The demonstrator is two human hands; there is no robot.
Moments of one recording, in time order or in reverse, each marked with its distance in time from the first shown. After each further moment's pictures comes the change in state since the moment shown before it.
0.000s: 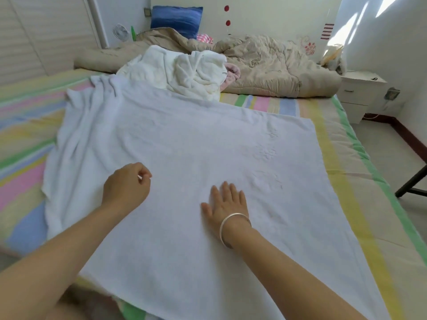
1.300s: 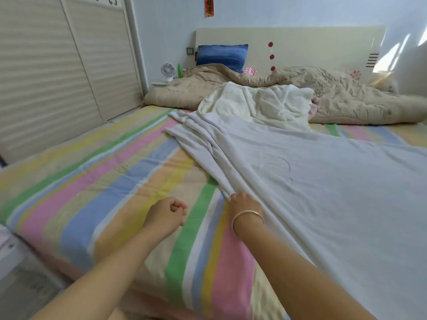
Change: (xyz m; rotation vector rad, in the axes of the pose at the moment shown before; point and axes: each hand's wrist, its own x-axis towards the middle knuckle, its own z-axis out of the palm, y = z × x) left_hand 0.179 -0.394 -0.168 -0.474 -0.316 -0.183; right_hand 0.187 -0.479 0.005 -0.062 0.230 0.132
